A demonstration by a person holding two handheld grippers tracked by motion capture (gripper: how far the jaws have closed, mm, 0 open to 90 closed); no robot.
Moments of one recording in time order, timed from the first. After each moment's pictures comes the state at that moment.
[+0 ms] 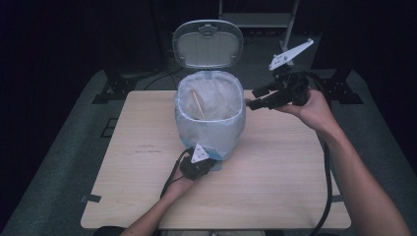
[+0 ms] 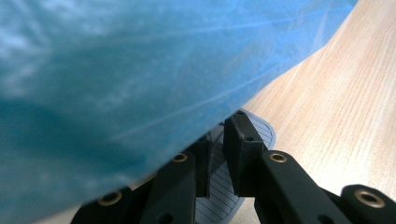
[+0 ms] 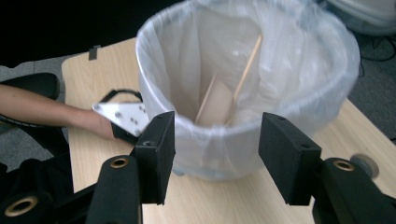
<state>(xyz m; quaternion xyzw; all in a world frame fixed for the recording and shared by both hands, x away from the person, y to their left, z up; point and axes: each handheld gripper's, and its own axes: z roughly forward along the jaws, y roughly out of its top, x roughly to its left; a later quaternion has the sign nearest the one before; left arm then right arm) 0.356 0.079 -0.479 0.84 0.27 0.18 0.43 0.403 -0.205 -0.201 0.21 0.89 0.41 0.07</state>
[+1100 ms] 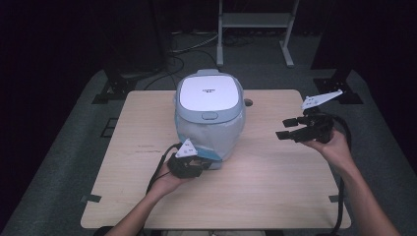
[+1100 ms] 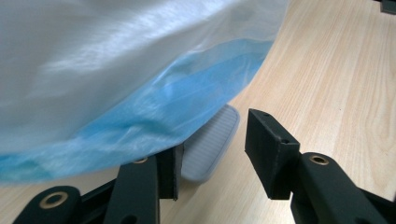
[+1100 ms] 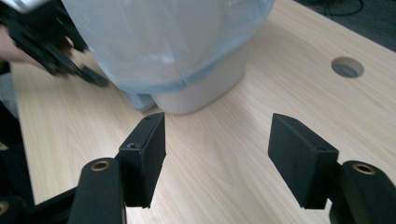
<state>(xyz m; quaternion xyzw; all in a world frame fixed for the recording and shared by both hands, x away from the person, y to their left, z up) 0.342 0.115 -0.433 0.85 0.25 0.12 0.45 0.382 -0.294 -0.313 0.30 0.86 0.41 0.08</state>
